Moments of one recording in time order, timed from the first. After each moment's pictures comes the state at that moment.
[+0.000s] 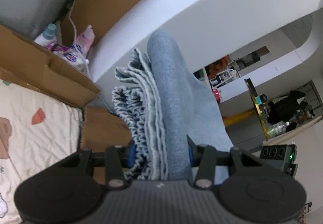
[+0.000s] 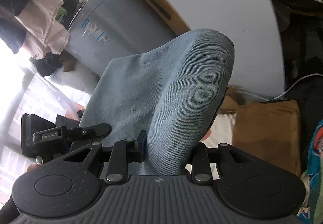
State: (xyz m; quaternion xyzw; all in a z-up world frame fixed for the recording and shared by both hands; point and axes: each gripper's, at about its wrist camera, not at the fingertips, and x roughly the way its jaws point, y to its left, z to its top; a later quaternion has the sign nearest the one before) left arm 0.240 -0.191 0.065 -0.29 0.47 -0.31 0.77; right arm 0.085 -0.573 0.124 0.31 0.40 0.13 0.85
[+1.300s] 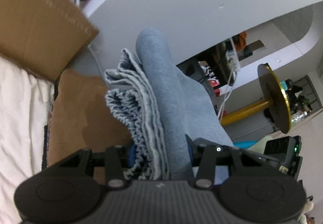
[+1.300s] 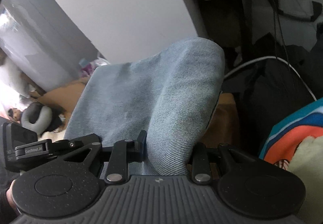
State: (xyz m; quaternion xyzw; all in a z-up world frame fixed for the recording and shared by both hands) left arm 0.304 -0.318 -0.229 -0.32 0.45 -0.36 0.75; right arm 0.126 -0.690 -0.147 0.25 0.41 0.00 0.88
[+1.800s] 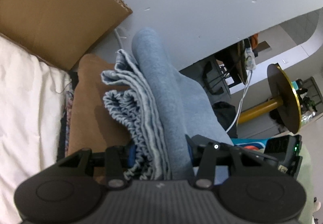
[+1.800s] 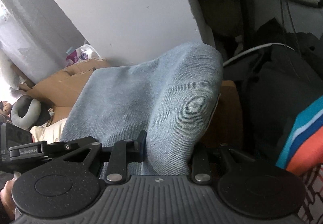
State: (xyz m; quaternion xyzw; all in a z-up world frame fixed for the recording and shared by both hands) left arm 0.315 -0.307 -0.276 -0.32 0.46 -0.35 0.75; right arm 0.146 -0.687 -0.207 0.24 0.41 0.01 0.88
